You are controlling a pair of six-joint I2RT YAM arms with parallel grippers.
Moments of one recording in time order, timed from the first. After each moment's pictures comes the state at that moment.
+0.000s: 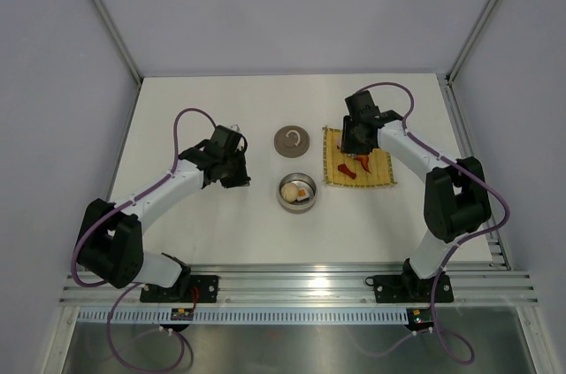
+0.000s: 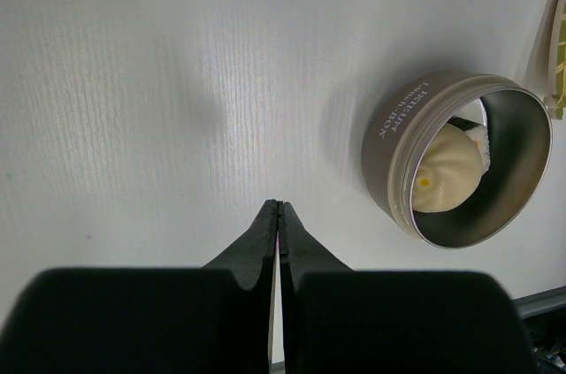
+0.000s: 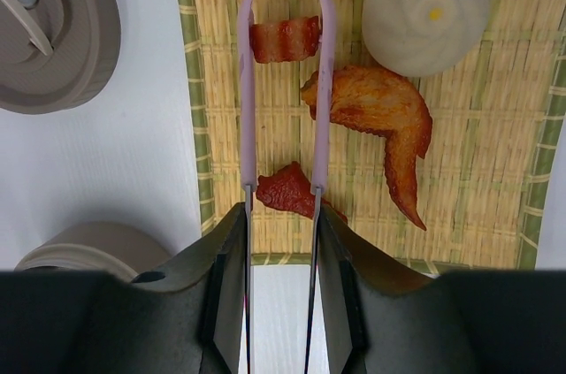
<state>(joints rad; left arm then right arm) -0.49 1.40 0.94 -0.55 0.02 -0.62 0.37 1.73 1.30 -0.60 0.11 0.42</state>
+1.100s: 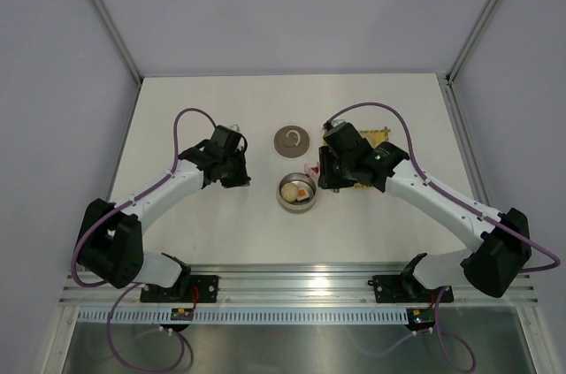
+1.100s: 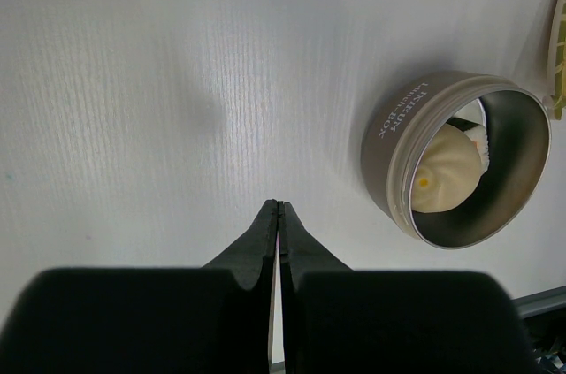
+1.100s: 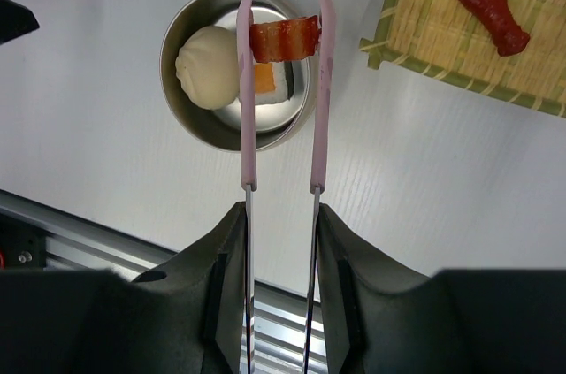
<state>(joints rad) -0.49 1.40 0.94 -0.55 0.02 -0.63 0.74 1.35 1.18 -0.77 0.10 0.54</state>
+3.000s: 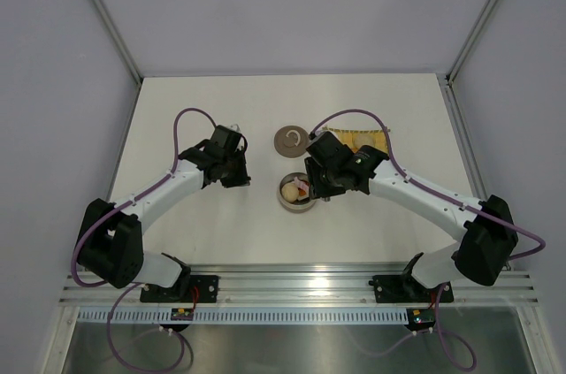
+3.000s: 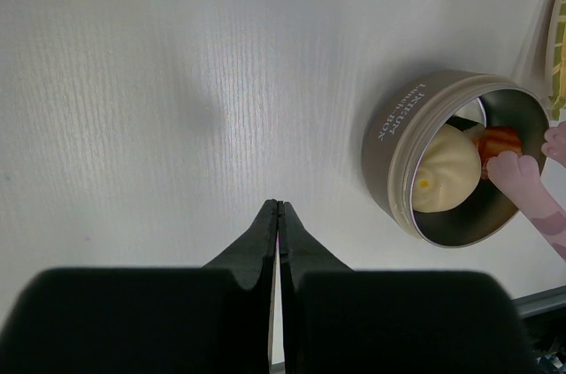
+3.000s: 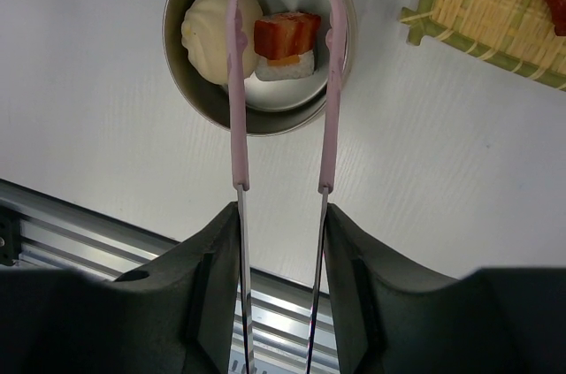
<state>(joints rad) -0.49 1.40 0.94 -0.55 0.02 -0.63 0.84 1.44 1.19 -0.79 0.12 0.57</state>
